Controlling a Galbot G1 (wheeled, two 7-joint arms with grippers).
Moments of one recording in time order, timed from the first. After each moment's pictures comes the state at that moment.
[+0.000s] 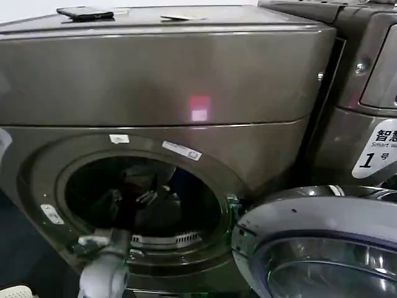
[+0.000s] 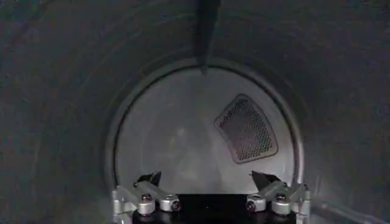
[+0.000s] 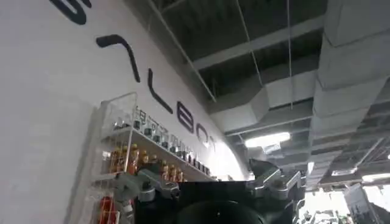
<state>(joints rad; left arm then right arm) 0.80 -1.44 -0.46 -1.53 -0.13 0.00 0.04 -1.85 0.79 2.64 1.77 0.87 -0.41 -0.01</state>
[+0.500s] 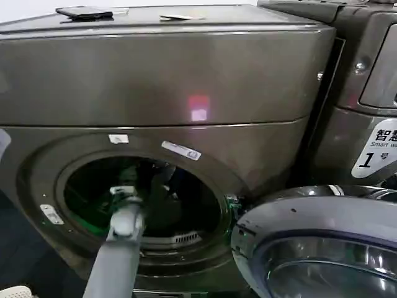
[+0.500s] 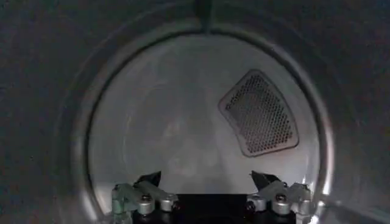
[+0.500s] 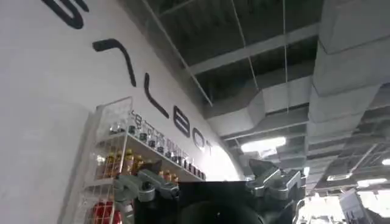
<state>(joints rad) 0.41 -1.44 -0.42 -0.98 -0.07 -0.04 0.10 -1.84 0.79 2.64 1.76 0.87 -0.41 -0.01</state>
